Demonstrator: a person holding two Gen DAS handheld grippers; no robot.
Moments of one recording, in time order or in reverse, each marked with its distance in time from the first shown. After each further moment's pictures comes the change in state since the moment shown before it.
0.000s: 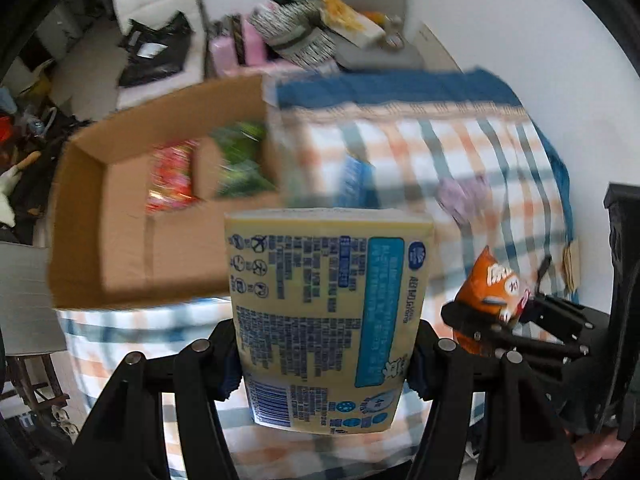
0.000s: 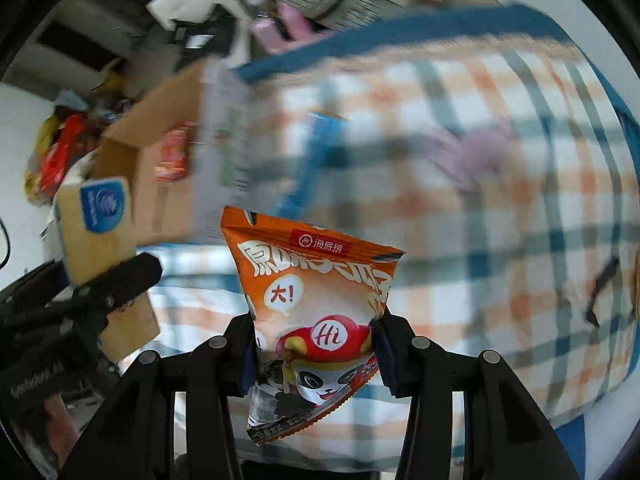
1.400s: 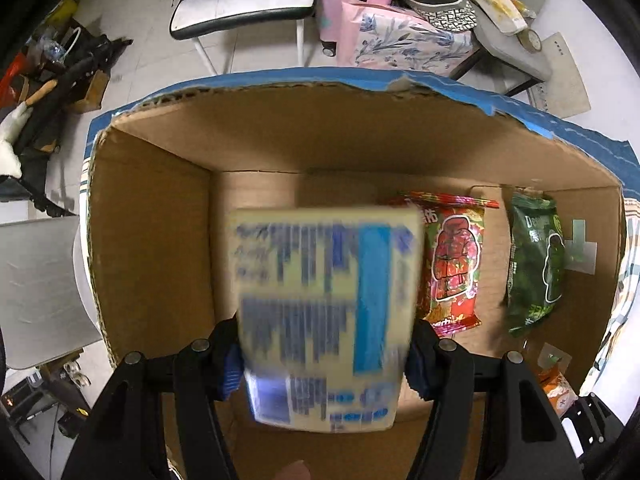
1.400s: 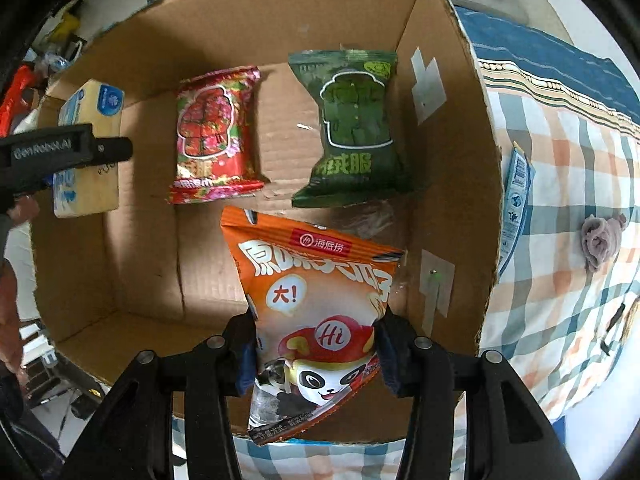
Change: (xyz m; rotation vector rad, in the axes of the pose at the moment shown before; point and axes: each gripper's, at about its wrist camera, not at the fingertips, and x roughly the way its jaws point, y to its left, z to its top) left arm 0.157 0.277 0.129 -0.177 0.283 0.074; right arm 0.189 0.192 0.114 -0.013 0.246 -0.250
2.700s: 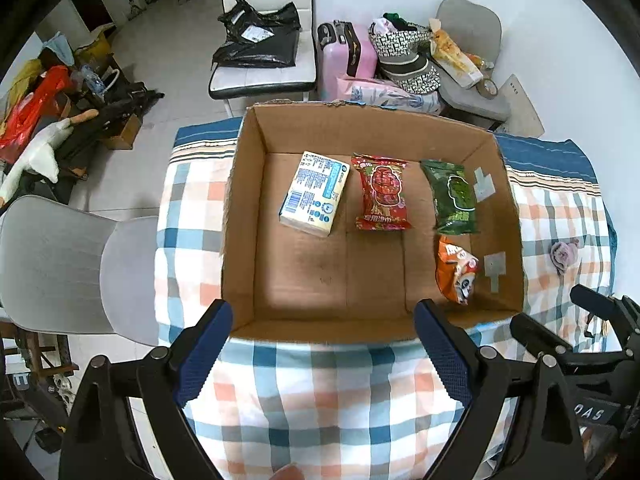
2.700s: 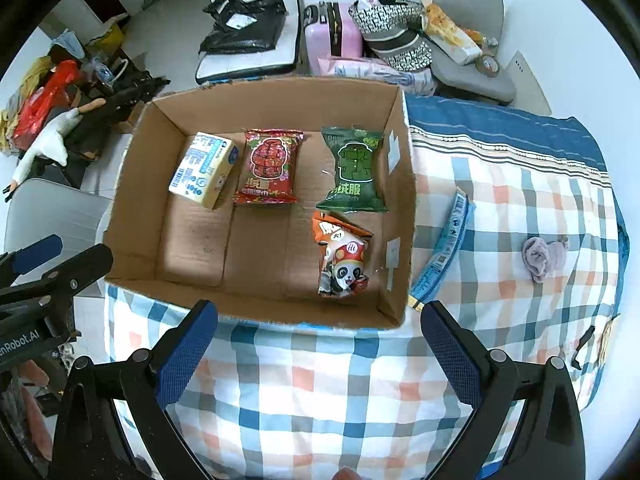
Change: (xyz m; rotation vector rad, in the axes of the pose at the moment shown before) left arm -0.139 0.002 -0.184 0.001 -0.316 0.005; right arm -0.128 0.001 -0.096 -0.108 -0.288 0.002
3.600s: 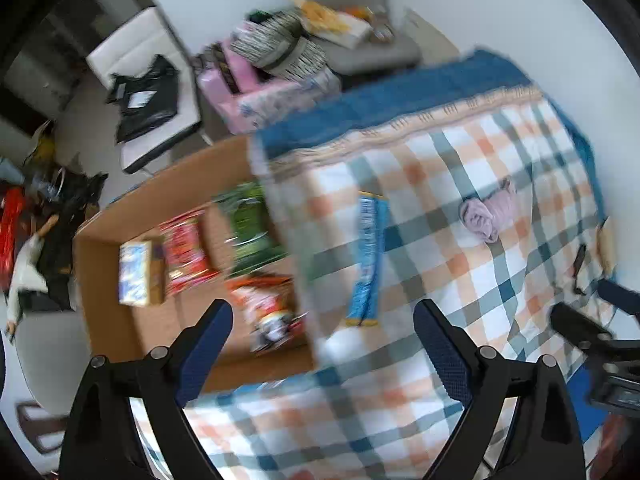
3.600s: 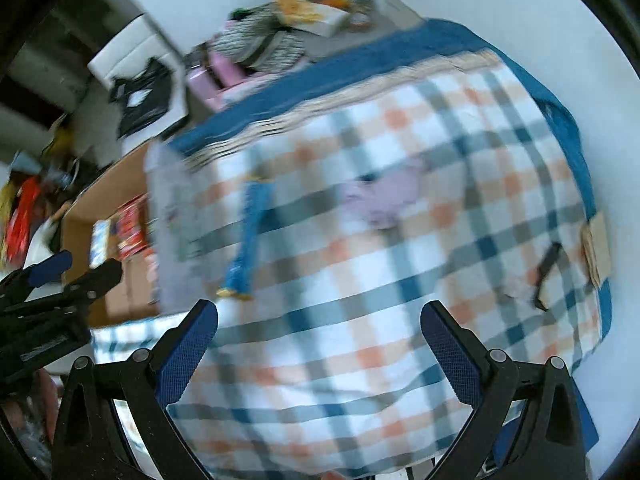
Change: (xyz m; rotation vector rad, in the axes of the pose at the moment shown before) left arm 0.054 -0.308 0.032 0.387 0.063 0.050; right arm -0.025 -0.306 -0.063 0.403 -0.023 0.034
